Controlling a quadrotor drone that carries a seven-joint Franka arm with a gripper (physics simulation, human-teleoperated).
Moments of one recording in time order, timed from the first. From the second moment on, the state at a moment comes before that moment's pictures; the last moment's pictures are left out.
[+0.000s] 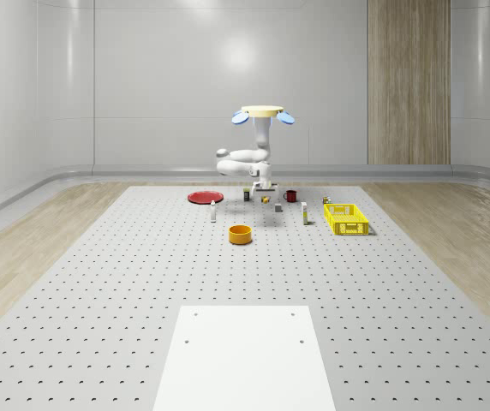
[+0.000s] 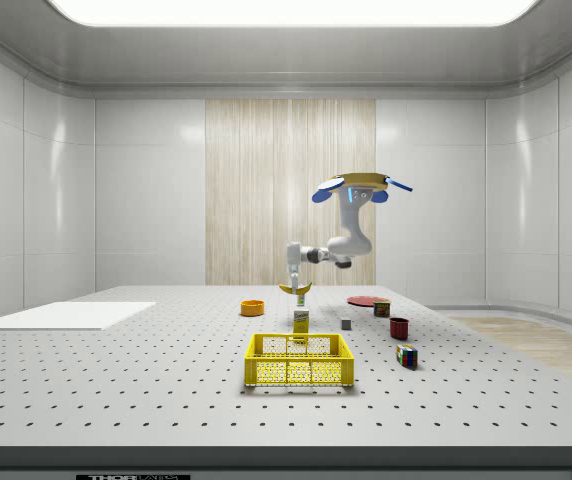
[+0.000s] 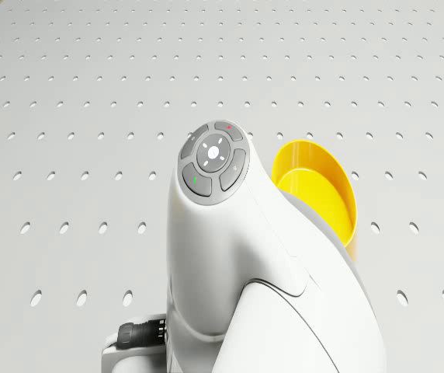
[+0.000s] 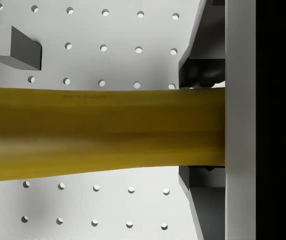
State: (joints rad) arm -1.23 -1.43 1.37 -2.82 -1.81 1.50 1.65
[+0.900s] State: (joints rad) arm -1.24 -1.46 1.37 -2.82 -1.80 1.52 1.65
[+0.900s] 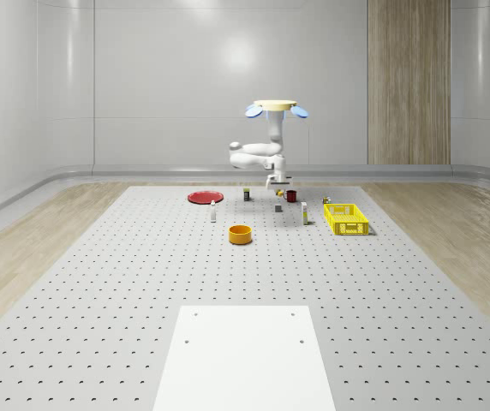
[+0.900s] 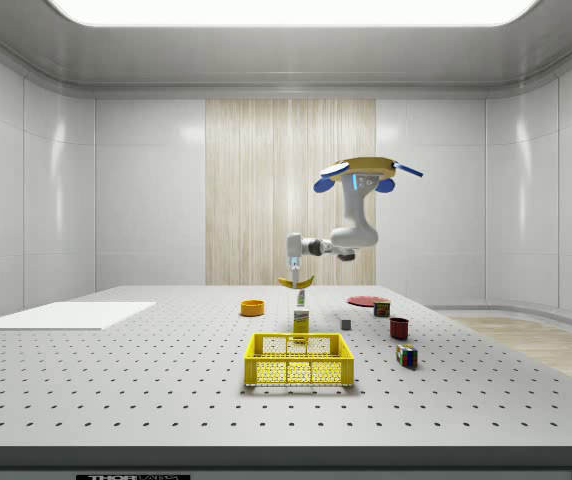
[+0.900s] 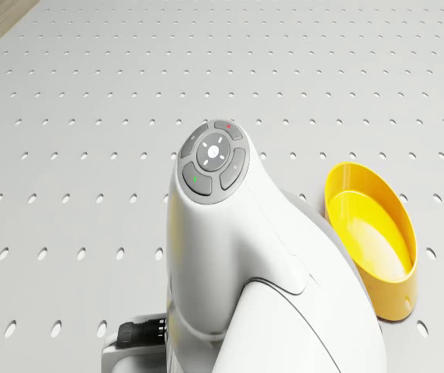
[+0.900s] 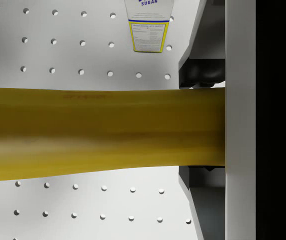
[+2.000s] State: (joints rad) arm -1.24 -1.48 1.38 -2.82 -1.79 1.54 1.66
